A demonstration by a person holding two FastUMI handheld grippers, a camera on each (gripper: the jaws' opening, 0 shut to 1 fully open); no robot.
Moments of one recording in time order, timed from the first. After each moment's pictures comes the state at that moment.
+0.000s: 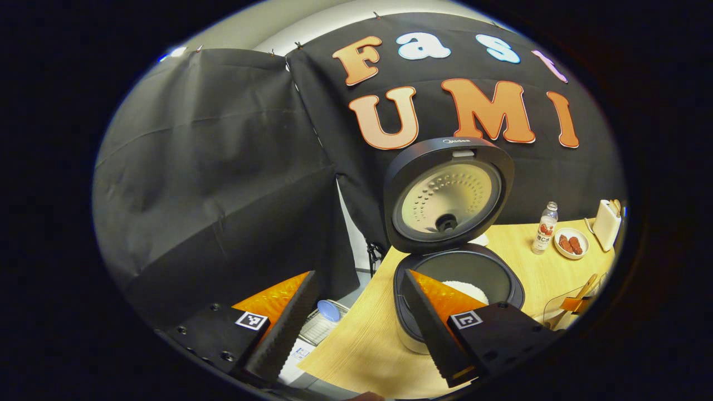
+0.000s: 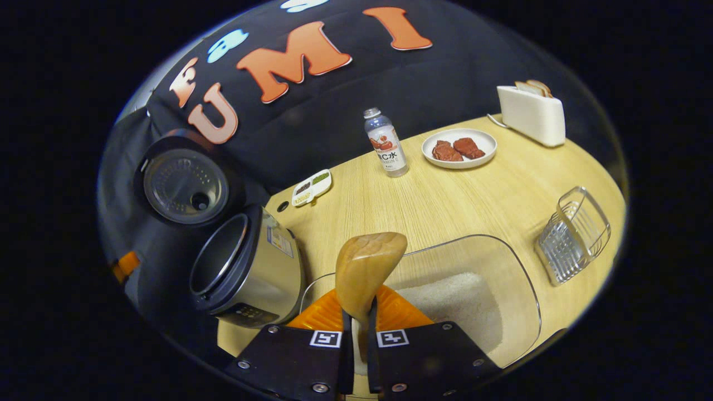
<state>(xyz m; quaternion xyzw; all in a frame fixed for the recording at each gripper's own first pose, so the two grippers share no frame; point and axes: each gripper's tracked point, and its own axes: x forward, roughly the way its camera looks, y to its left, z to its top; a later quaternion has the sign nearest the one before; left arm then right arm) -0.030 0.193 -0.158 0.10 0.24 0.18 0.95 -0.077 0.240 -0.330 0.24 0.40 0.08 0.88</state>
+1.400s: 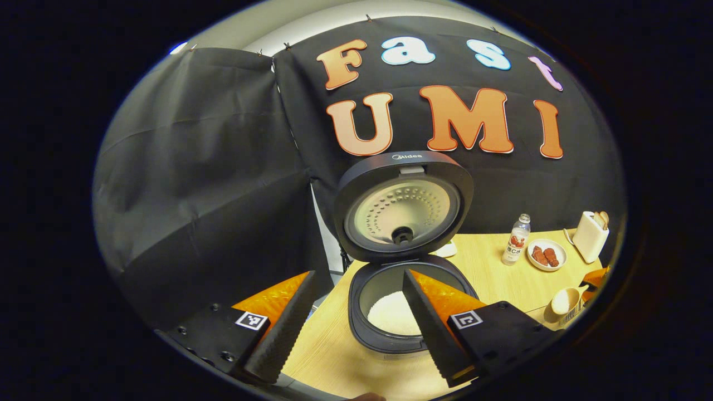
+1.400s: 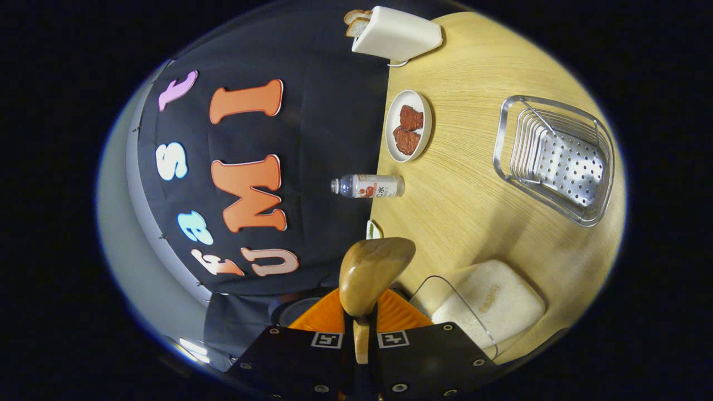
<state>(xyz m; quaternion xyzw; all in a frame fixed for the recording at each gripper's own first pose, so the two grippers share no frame) -0.012 0.131 -0.149 0.07 0.23 0.13 0.96 -0.045 0.141 -0.251 0.68 0.32 0.08 0.65</state>
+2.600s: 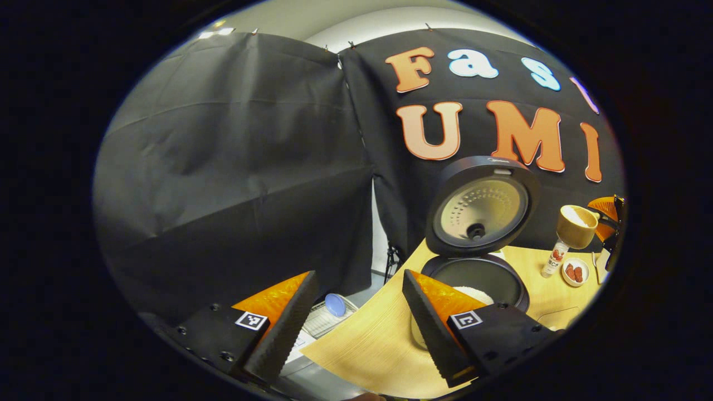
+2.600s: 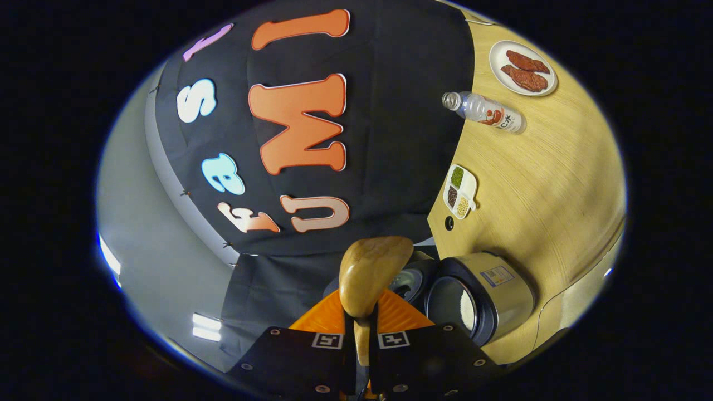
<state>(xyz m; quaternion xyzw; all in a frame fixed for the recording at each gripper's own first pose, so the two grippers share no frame) -0.097 0.239 -0.152 0.02 0.21 0.27 0.94 0.041 0.326 -0.123 0.64 0.34 0.24 0.64</state>
